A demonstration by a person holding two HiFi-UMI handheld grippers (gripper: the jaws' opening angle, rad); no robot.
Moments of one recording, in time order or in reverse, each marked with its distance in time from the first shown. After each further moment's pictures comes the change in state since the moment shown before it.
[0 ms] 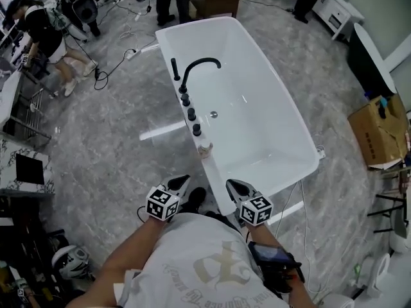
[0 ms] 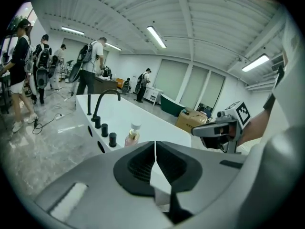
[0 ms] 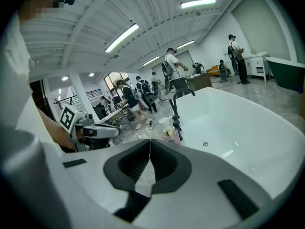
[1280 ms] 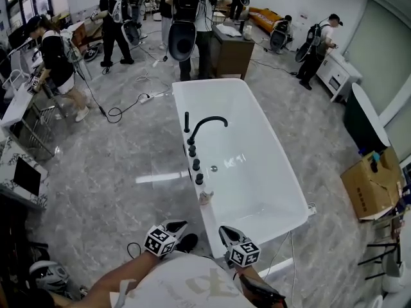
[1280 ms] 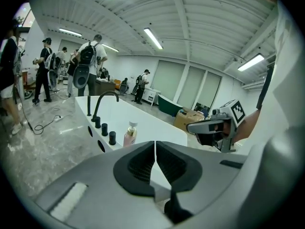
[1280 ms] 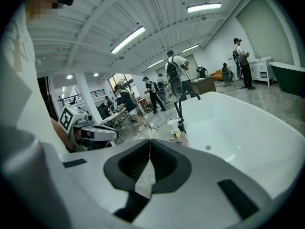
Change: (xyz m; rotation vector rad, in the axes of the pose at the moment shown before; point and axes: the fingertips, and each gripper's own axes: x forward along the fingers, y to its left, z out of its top) left arm -0.044 -0.028 -0.015 0.026 0.002 -0.025; right arm -0.021 0.038 -0.006 -0.035 -0.032 0.022
